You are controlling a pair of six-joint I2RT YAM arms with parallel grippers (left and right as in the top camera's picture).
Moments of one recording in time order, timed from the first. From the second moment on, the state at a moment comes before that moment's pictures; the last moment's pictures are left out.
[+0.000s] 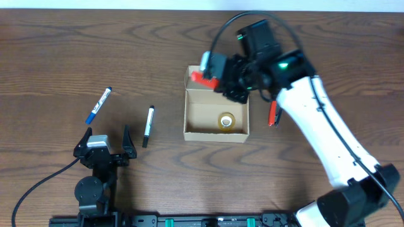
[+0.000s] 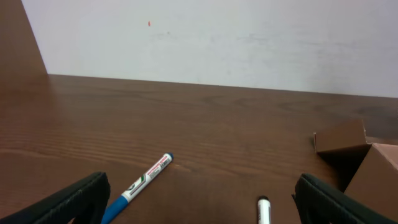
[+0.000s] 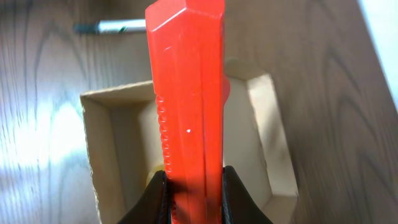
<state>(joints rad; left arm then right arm) 0.05 0.01 0.01 -0.09 0.01 -0.05 0.48 1.70 1.65 -1.03 -0.31 -0.81</state>
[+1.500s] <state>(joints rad) 0.05 0.01 0.01 -0.09 0.01 -0.05 0.50 2.05 1.65 -1.05 -0.17 -0.83</state>
